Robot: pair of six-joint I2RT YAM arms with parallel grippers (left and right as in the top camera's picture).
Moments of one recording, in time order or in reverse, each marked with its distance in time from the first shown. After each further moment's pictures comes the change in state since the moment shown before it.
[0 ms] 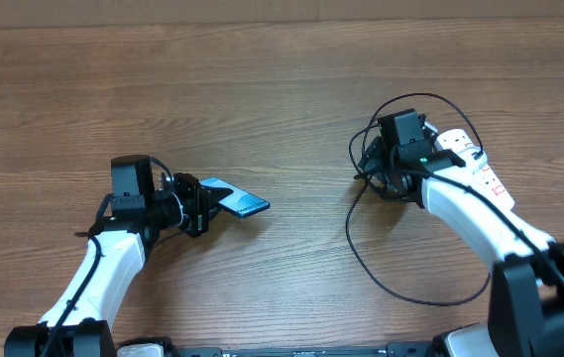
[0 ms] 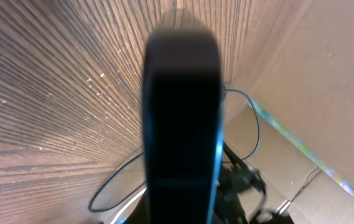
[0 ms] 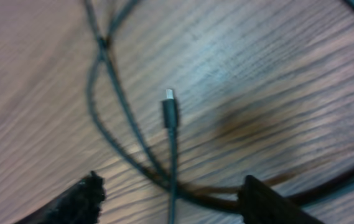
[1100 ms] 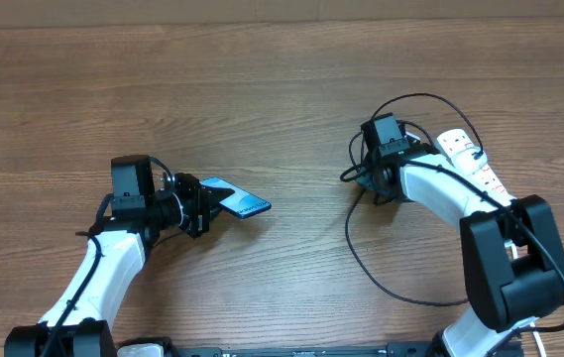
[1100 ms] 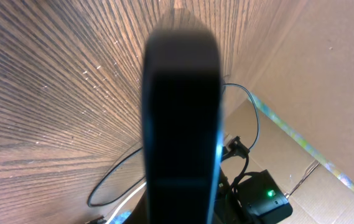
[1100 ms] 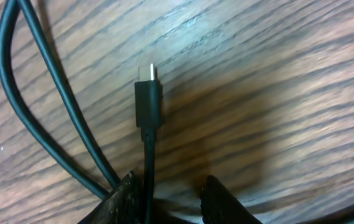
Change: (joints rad) left arm 0.000 0.000 0.000 0.000 0.019 0.002; right arm 0.039 0.167 0.042 -0.034 0.023 -0.057
